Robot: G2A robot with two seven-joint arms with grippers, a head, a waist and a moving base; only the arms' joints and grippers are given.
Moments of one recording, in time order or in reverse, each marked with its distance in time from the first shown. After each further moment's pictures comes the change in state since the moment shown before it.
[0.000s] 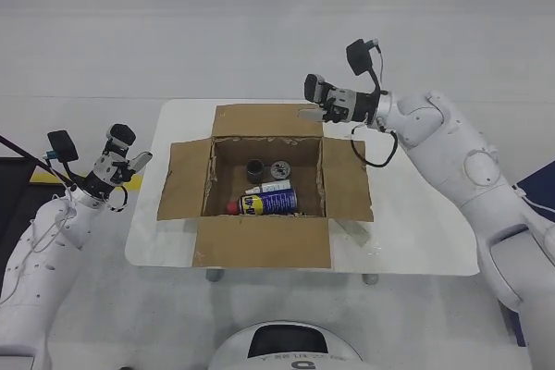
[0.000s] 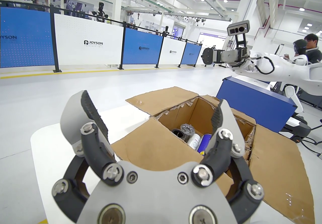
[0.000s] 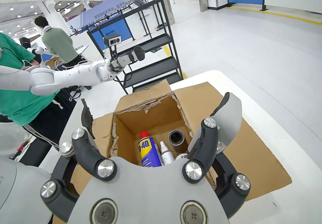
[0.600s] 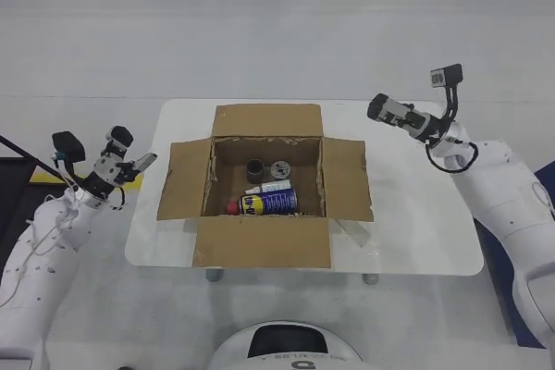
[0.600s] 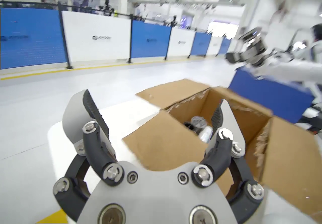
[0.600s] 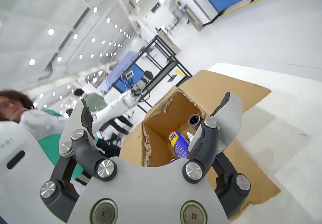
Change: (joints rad) left arm 0.043 0.003 -0.027 -0.005 0.190 0.231 0.007; right arm -0.218 0.229 0.182 0.030 0.778 0.126 0.491
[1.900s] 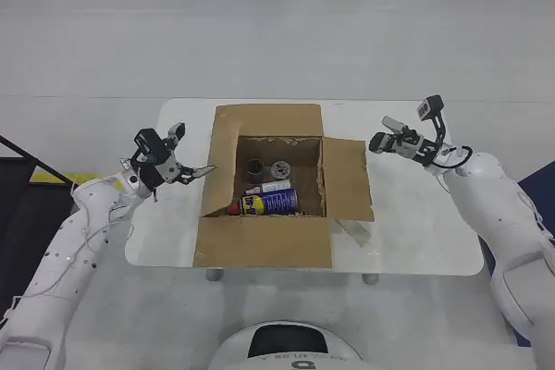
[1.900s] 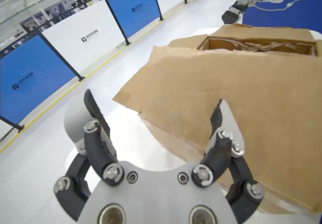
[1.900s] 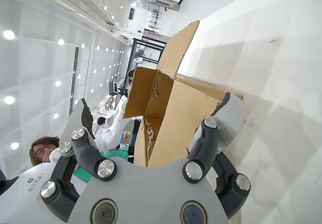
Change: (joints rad) left arm -0.110 -0.048 0.177 -0.196 0.397 0.110 -0.033; right arm 0.038 -0.123 -0.073 0.356 0.197 0.194 0.223
